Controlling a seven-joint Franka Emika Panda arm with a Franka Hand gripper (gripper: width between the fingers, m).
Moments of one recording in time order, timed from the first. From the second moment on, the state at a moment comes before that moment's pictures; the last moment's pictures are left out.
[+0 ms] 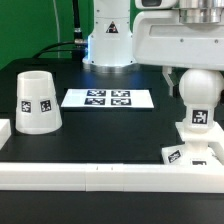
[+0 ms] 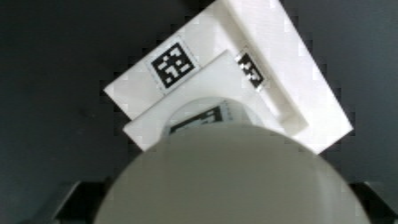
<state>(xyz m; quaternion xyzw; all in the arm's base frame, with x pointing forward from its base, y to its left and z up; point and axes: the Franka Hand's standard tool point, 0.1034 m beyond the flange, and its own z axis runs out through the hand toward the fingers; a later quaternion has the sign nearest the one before) 0.628 0.089 0.106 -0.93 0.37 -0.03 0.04</state>
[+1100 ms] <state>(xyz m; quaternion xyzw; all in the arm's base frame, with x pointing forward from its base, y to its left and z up) 0.632 0.095 0.125 -1.00 -0.06 -0.05 0.02</state>
